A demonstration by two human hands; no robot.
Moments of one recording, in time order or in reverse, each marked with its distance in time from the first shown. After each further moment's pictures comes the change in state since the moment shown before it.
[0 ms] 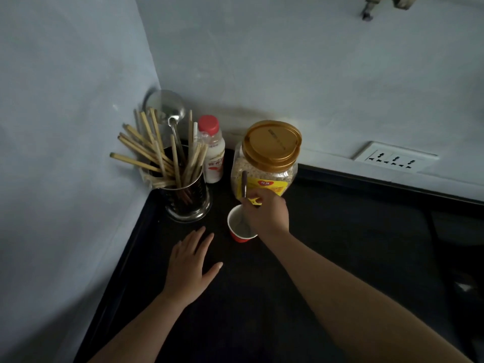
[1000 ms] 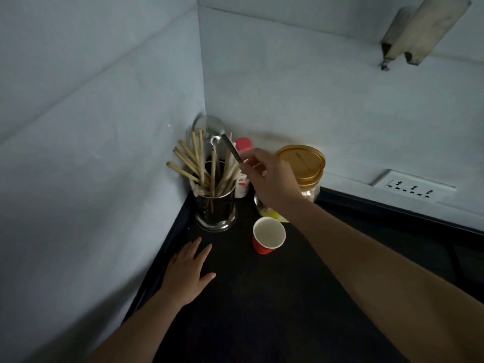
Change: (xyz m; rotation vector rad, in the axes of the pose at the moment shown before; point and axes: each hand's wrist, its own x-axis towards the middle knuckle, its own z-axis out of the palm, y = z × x) left_hand -0.020 -0.042 -0.027 0.089 -0.133 -0.126; right_hand 0.003 -0.107 -0.033 0.145 -0.087 -0.588
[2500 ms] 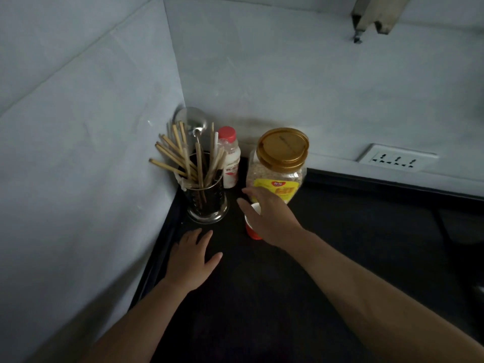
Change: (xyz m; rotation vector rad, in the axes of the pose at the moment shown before) left_hand 0.003 0.021 -0.025 -0.050 0.025 -0.017; right_hand -0.072 0.027 0.011 -0.213 -0.197 0.274
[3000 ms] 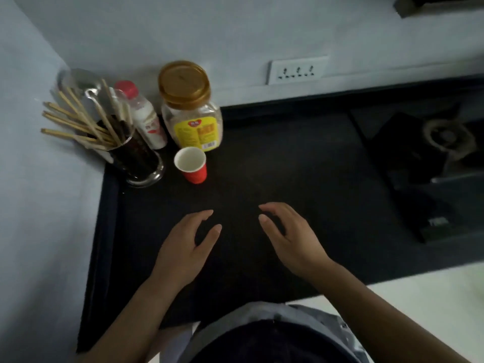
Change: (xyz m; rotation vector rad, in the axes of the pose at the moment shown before) left_hand -0.128 0.109 -0.012 -0.443 -0.050 0.264; right_hand -0.238 0.066 -0.005 0.227 0.213 0.338
